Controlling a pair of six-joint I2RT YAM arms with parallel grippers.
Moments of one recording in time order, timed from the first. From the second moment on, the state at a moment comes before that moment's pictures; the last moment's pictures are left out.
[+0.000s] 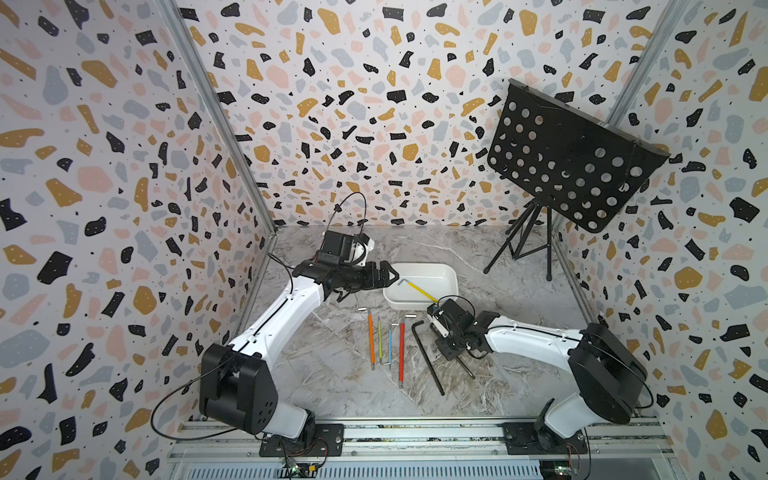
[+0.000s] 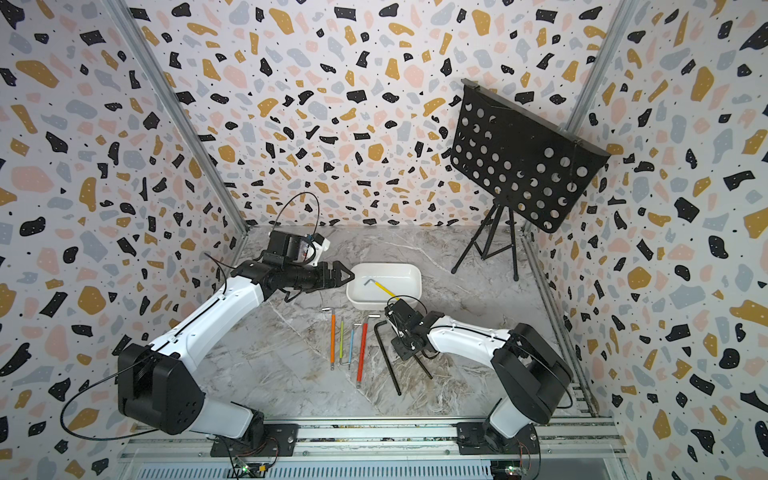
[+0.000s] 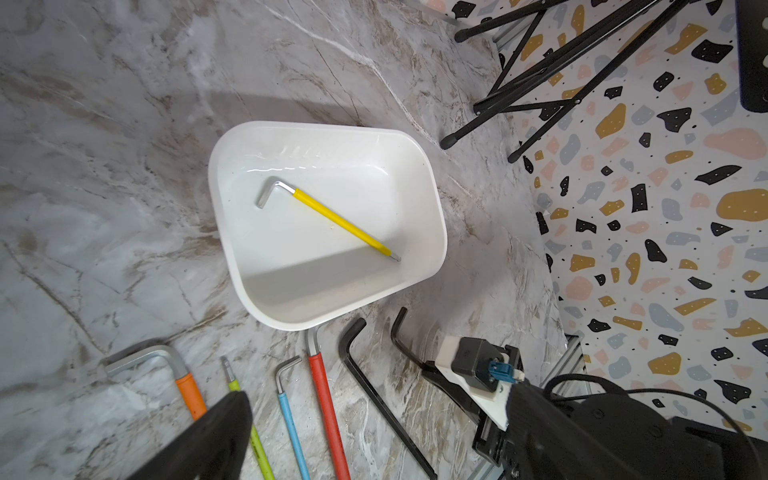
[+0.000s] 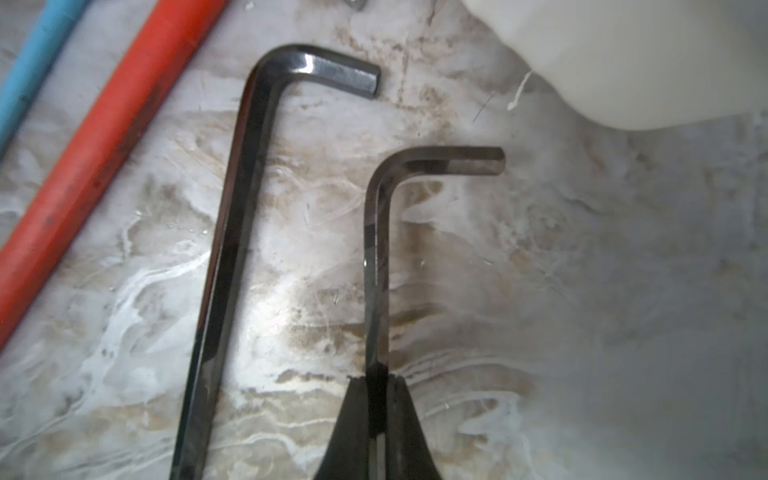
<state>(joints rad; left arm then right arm) -0.32 1.47 1.25 -0.60 0.53 -0.37 0.84 1.54 0.88 -0.52 0.09 0.16</state>
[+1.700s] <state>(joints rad) -0.32 1.39 1.20 -0.56 0.54 -0.35 0.71 1.28 1.03 -0.64 -0.04 0.21</state>
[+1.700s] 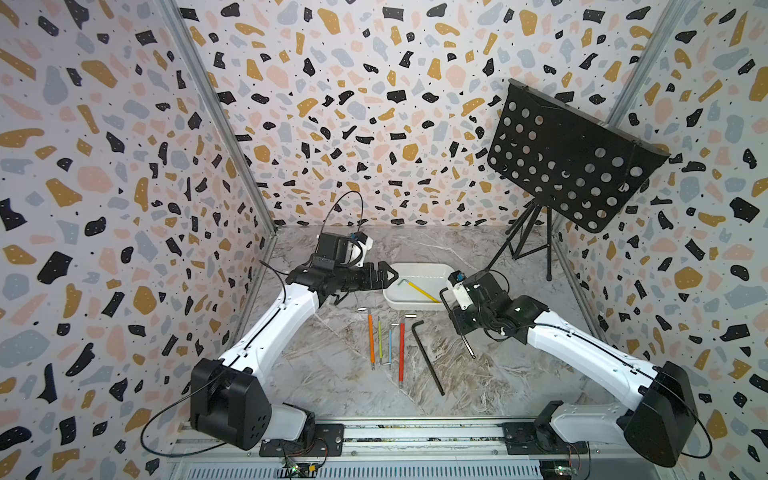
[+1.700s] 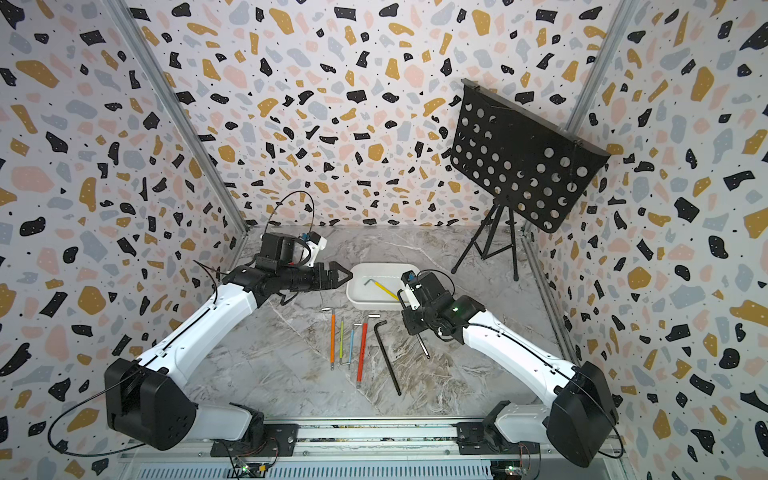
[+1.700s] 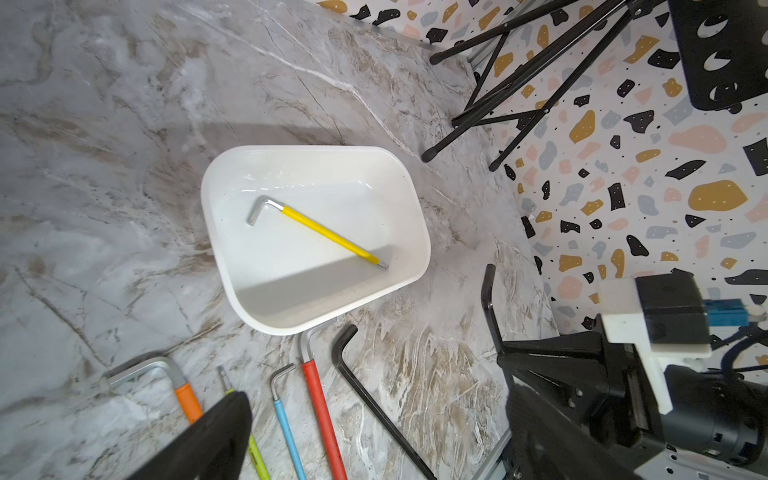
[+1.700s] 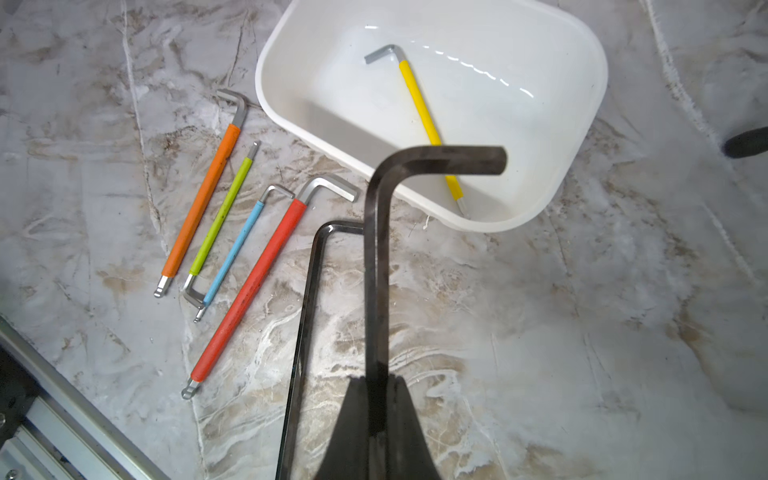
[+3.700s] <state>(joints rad) -0.25 1.52 1.28 -0.46 0.44 -0.39 0.57 1.94 1.75 -0.76 -0.21 -0.17</state>
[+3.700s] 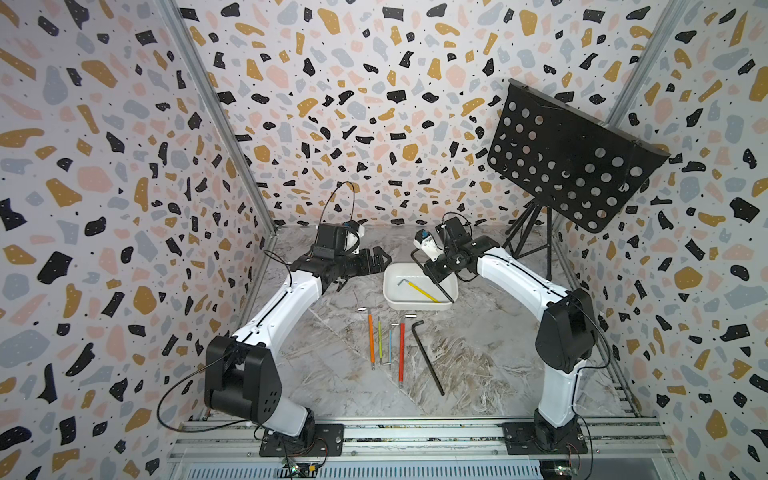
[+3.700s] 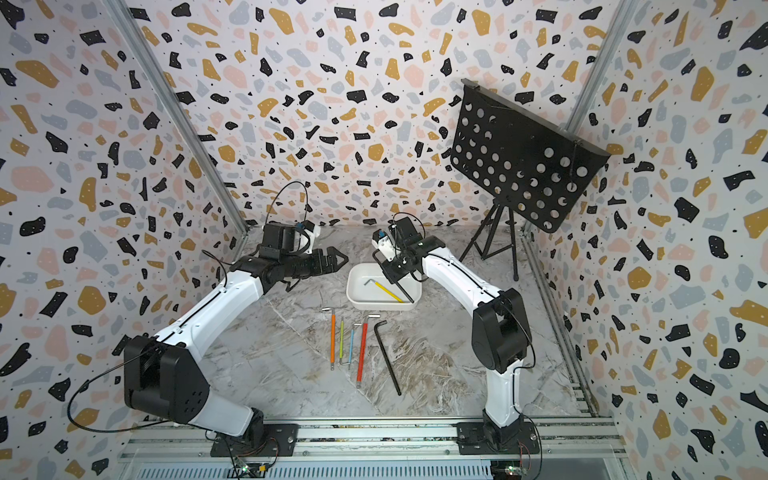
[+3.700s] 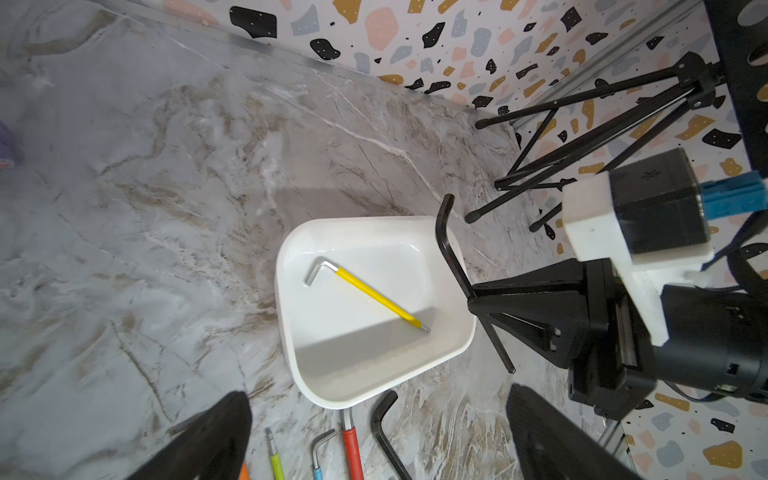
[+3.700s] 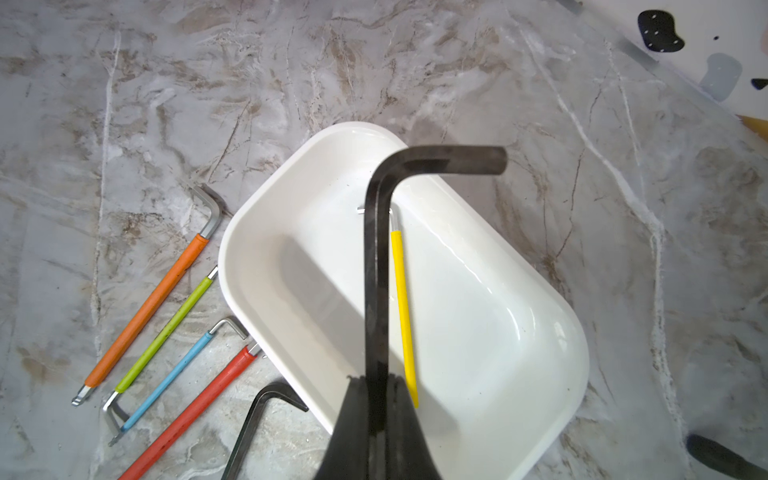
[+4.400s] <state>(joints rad) -0.23 1.52 1.28 -0.46 0.44 -0.41 0.56 2.20 1.97 -0.79 -0.22 -0.33</state>
